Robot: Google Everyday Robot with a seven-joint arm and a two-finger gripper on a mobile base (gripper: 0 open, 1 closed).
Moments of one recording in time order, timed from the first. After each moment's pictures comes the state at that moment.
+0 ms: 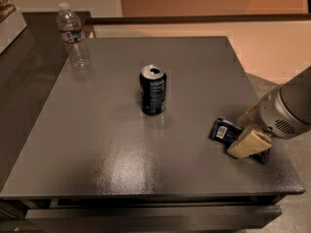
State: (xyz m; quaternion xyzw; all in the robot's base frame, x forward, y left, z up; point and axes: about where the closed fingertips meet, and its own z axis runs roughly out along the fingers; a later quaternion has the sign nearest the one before) arm 0.422 -0.205 0.834 -0.50 0.84 0.08 0.18
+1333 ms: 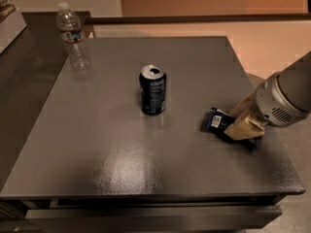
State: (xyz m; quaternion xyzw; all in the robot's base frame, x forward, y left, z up) arm 0.435 -0.189 0.854 -0.51 0.83 0.09 0.21
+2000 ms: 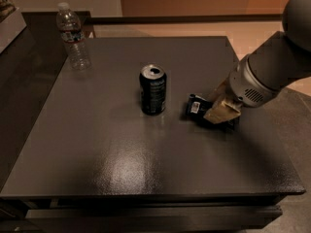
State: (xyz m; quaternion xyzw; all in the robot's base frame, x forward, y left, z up) arm 0.469 -0.146 0.869 -0.55 0.80 0.09 0.22
